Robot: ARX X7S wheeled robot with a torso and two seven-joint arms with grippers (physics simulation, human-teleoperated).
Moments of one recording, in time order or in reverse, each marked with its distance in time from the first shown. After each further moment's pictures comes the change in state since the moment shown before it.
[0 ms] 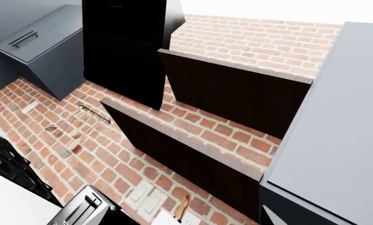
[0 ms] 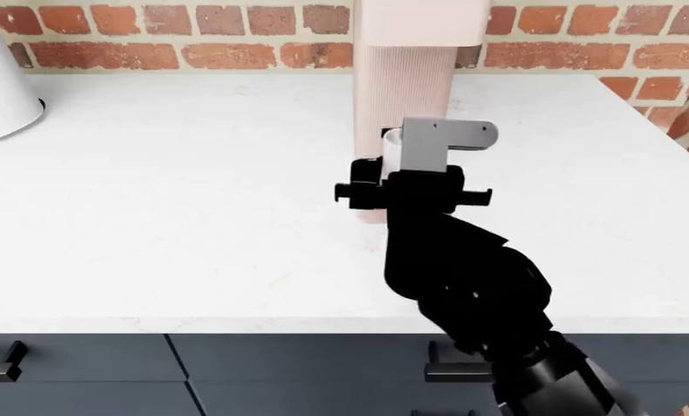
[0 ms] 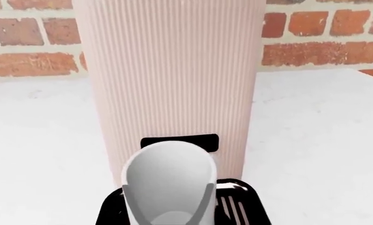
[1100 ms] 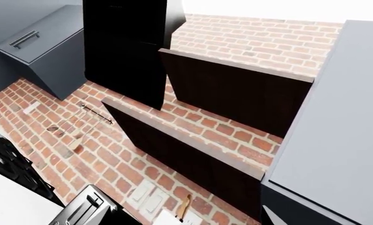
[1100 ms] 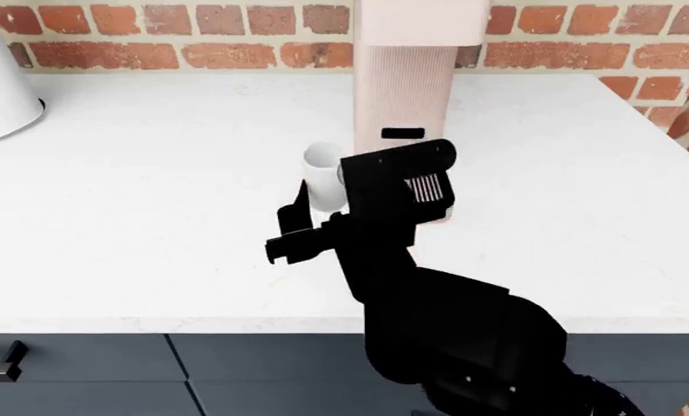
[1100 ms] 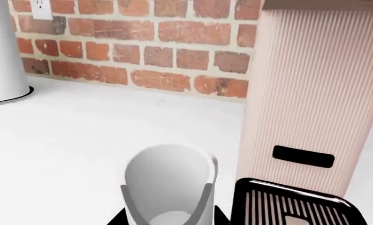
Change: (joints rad) left arm -0.003 0.003 -0.001 0.001 0.003 -0.010 -0.003; right arm -0.075 0.083 -0.131 -0.478 0.126 0.107 0.008
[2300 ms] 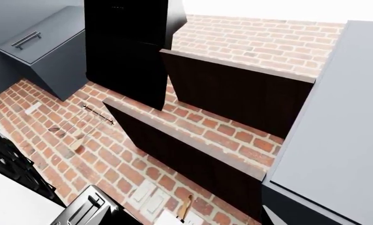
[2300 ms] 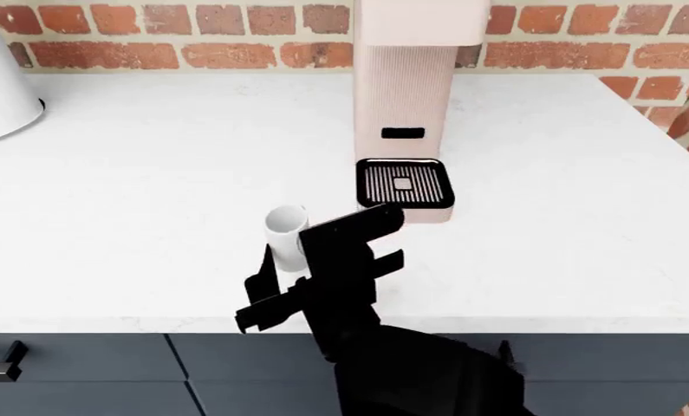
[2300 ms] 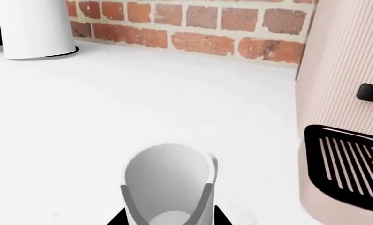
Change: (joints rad) left arm -0.002 0.004 -0.002 0.000 0.000 -0.002 -0.001; right arm -0.125 -0.023 -0.147 0.031 -0.074 -0.105 -0.078
